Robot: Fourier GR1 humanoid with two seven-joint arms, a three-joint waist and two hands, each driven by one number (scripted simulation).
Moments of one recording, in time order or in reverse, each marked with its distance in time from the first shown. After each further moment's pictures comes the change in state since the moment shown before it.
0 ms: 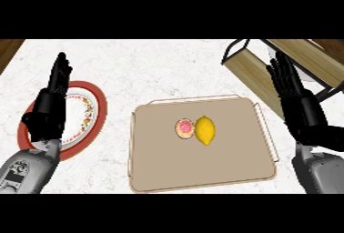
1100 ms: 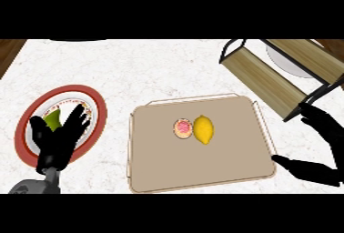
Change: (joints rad) left arm 0.218 -0.069 0.072 0.180 0.296 -0.271 0.162; right arm 0.360 -0.180 -0.047 -0.277 0.189 -0.068 0.452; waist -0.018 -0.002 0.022
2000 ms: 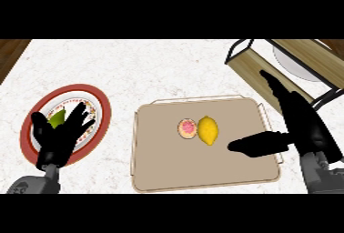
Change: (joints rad) left arm -0.023 -0.006 0.020 0.015 -0.010 -0.051 0.022; right arm -0.489 0.032 0.278 -0.040 0.236 0.091 0.746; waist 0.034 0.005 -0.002
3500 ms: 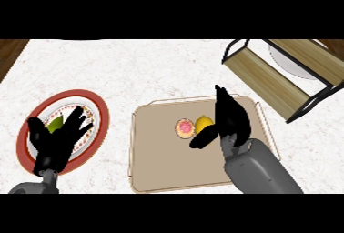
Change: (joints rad) left arm 0.045 -0.026 0.035 -0.040 -0.036 -0.007 0.017; right arm -0.104 0.328 0.128 0.427 0.335 0.072 0.069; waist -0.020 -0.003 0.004
